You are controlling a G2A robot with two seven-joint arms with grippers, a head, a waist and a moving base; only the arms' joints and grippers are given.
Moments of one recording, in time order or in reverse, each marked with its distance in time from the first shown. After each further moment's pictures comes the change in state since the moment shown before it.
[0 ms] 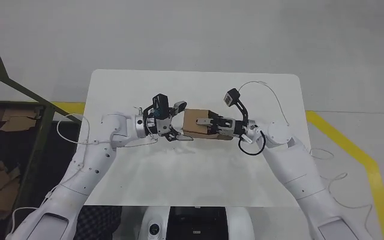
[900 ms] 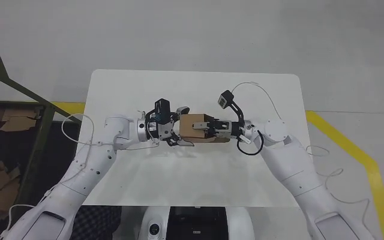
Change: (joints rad) left arm -0.021 0.040 0.087 0.017 -0.004 0.000 0.093; right arm 0.038 -0.013 -0.042 0.045 0.047 -0.001 0.069
